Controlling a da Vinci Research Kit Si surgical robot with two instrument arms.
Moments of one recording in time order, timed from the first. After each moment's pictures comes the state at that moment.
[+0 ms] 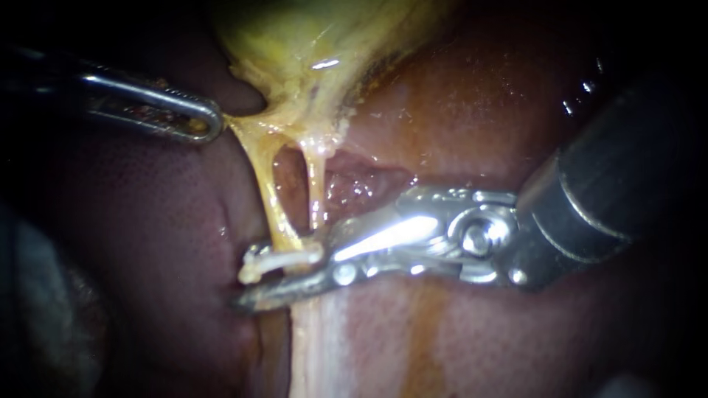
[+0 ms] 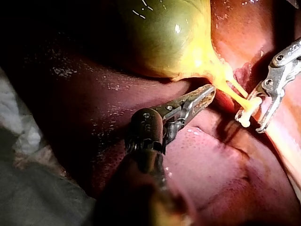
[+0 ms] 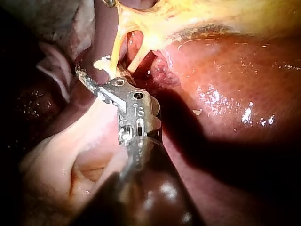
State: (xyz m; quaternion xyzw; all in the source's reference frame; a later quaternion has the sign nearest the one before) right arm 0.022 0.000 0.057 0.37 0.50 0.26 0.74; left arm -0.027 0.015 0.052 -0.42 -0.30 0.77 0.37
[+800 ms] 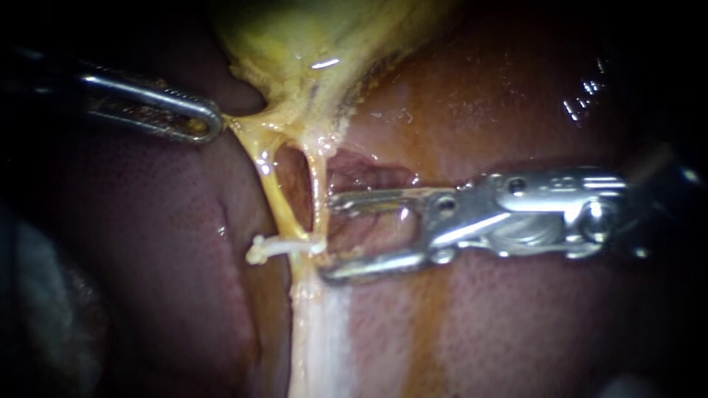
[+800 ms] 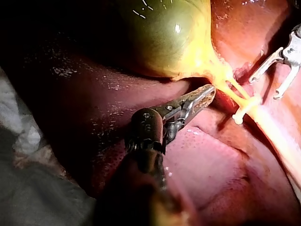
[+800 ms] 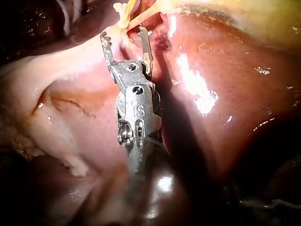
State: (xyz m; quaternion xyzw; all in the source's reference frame) right arm 0.010 0.001 0.054 0.25 0.55 0.17 0.78; left arm -0.027 0.015 0.052 -0.42 -0.30 0.77 0.37
